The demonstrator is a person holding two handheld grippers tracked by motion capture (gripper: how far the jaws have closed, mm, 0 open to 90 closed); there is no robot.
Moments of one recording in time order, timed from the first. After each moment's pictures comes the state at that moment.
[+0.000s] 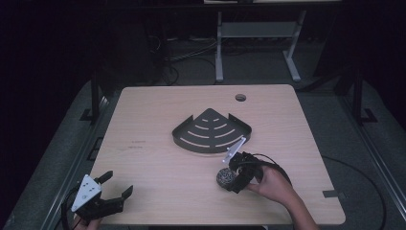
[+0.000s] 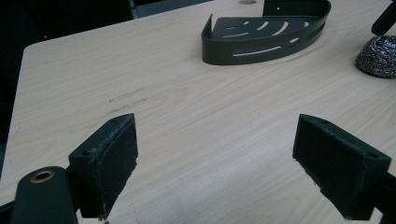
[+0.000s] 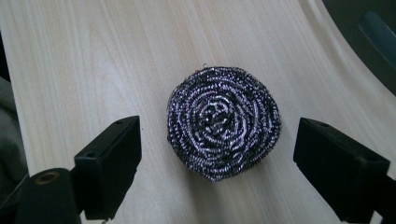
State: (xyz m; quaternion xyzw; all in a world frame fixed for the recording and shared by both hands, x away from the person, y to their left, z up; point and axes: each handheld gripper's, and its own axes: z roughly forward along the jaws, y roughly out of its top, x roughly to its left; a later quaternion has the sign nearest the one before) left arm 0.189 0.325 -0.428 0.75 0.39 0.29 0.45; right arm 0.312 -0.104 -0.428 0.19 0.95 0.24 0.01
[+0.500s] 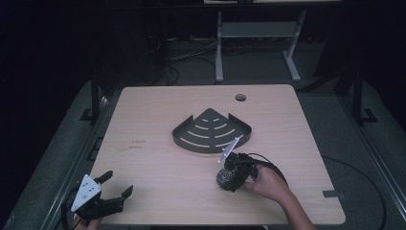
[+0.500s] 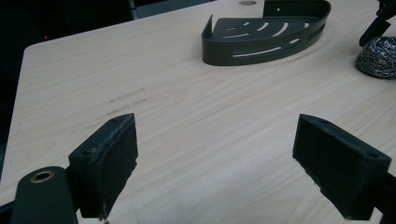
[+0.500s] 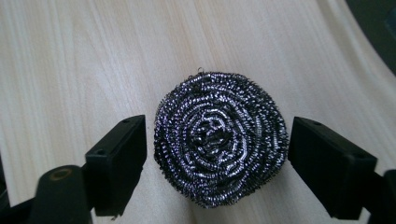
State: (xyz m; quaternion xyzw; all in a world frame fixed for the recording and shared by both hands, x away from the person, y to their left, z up) left arm 0.190 0.325 -0.428 0.75 0.39 0.29 0.45; right arm 0.320 -0.092 -0.440 0.19 0.96 0.21 0.00
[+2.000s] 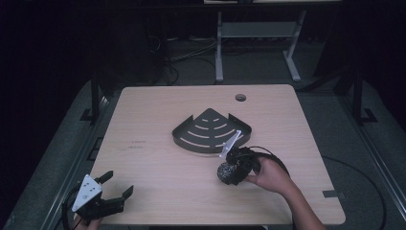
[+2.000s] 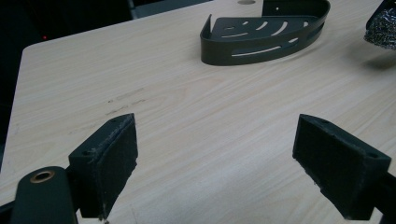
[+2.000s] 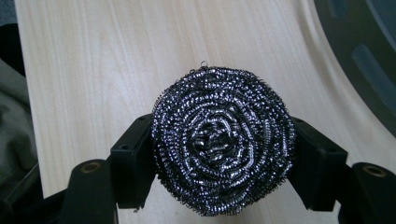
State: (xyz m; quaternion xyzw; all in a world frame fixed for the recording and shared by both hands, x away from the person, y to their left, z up) left arm 0.189 0.324 -0.427 0.75 0.39 0.29 0.45; right arm 0.327 -0.097 -0.414 0.16 0.96 0.22 -0.01
